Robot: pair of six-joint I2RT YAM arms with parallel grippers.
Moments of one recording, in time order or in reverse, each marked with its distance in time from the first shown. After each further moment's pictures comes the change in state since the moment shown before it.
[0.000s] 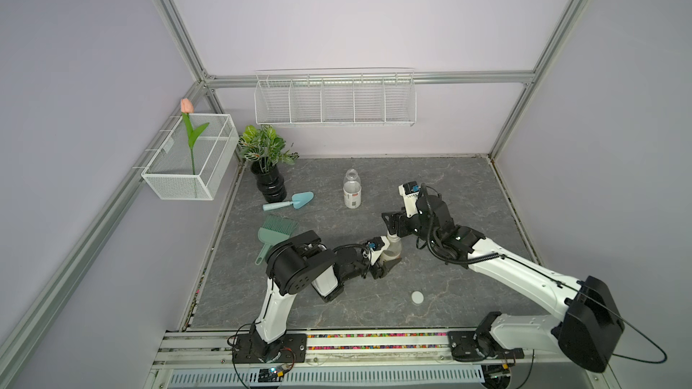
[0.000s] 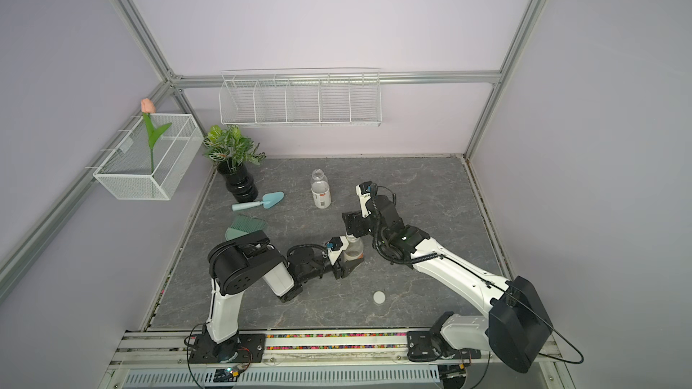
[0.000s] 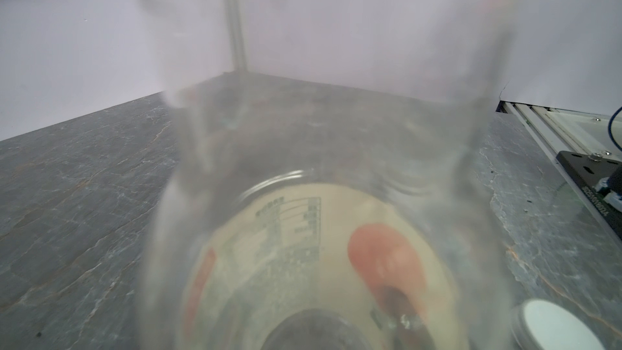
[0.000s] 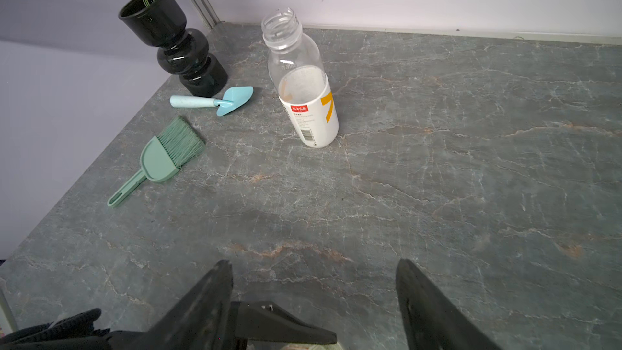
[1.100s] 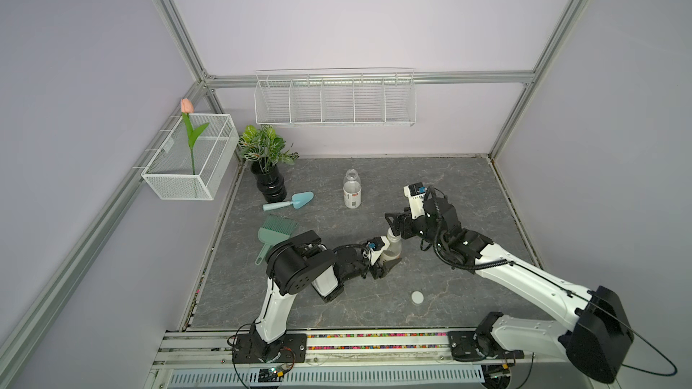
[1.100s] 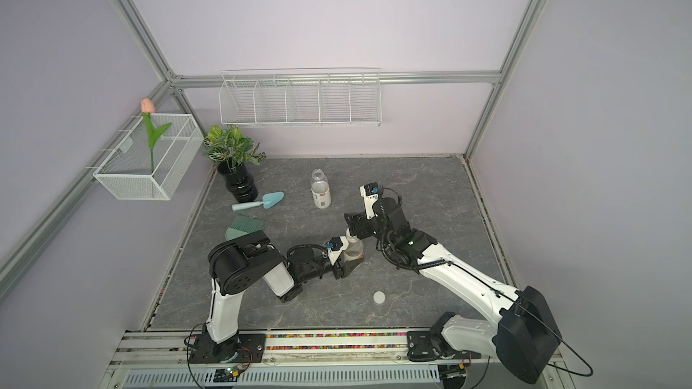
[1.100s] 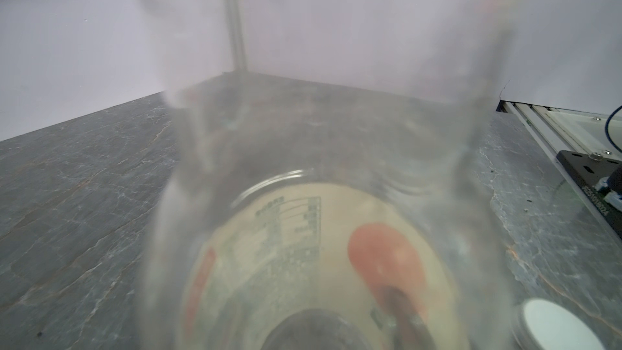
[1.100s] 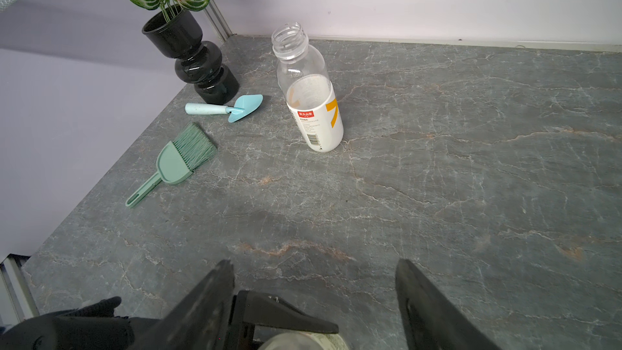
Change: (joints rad) left arm -0.001 0.001 0.000 0.004 0.000 0.000; right arm -0.015 -0.080 -0.057 0.019 -0.033 -0.002
